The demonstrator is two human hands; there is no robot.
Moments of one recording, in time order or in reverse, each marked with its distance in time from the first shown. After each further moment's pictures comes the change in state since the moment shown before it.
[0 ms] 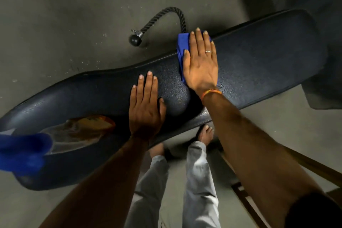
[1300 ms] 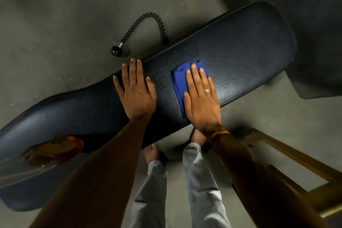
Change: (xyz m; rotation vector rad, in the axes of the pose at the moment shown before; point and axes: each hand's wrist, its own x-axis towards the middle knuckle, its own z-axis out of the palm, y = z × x) left_hand 0.096 0.094 0.021 -0.020 -0.120 -0.233; right_hand -0.092 0.114 -0.020 0.000 -0.080 -0.059
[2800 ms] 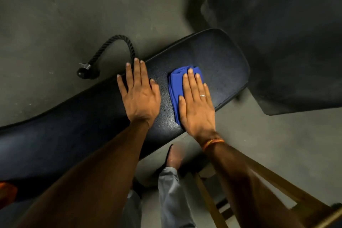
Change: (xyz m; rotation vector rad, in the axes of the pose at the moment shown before) left_hand 0.034 0.145 0.034 -0.005 -0.013 0.124; right_hand 0.028 0.107 -0.020 0.051 0.066 0.100
